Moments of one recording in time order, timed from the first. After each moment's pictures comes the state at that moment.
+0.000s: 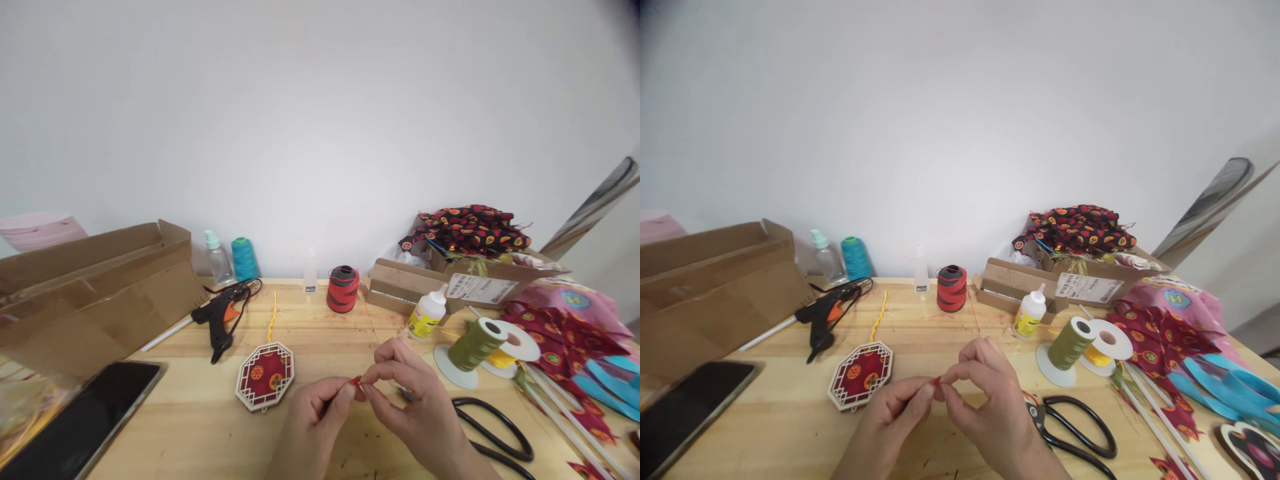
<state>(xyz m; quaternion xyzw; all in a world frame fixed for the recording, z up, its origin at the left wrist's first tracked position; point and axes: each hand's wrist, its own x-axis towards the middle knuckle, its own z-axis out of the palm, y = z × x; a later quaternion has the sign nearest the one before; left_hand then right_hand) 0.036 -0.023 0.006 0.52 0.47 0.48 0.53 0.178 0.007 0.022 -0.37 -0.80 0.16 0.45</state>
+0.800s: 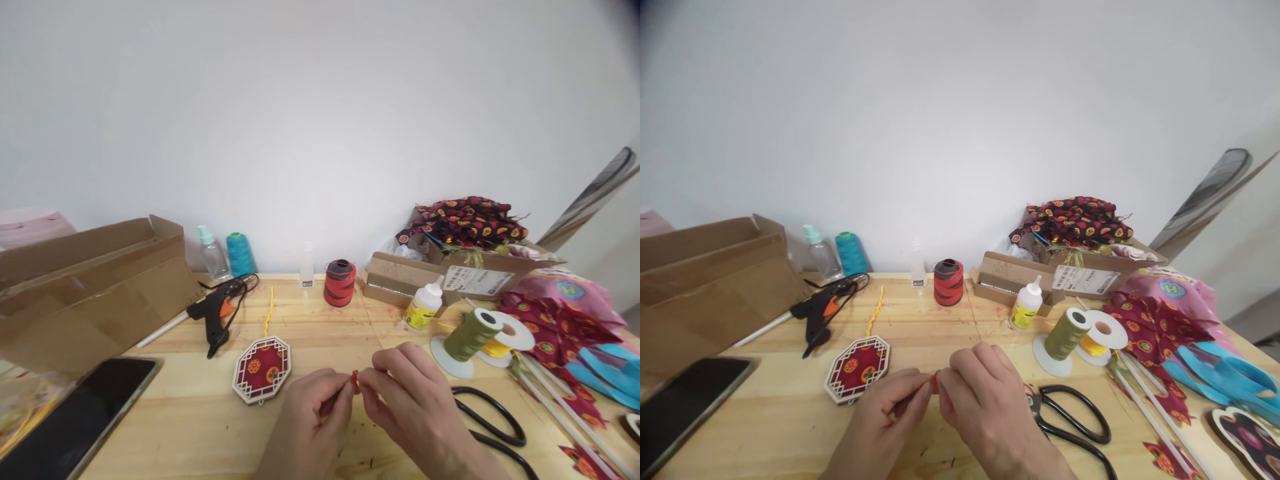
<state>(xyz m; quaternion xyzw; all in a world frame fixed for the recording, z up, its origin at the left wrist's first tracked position) 0.036 -0.025 0.011 0.69 0.53 0.39 0.32 0.184 0.000 0.023 -0.33 -0.87 -0.11 0.36</state>
